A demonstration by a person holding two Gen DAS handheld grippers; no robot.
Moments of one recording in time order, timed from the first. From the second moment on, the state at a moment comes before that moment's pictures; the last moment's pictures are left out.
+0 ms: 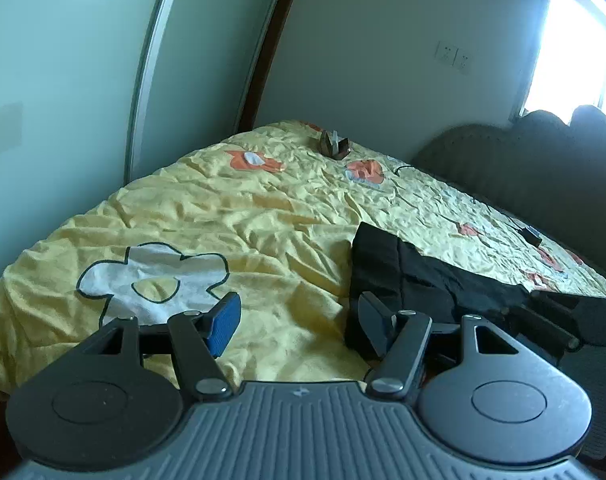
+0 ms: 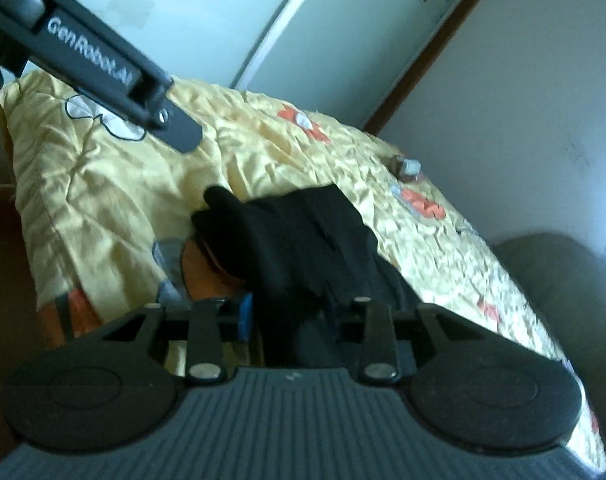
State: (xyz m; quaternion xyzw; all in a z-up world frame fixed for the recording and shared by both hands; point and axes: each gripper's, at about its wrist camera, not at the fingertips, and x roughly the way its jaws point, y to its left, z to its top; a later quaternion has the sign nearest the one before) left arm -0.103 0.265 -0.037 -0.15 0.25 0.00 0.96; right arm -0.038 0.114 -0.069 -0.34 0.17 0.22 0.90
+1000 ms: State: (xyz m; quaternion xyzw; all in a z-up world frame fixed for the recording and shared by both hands) left arm -0.081 0.300 -0.032 -0.28 0.24 -0.09 0.93; right arm -0.012 0.103 -0.038 -0.22 0.18 0.24 0.93
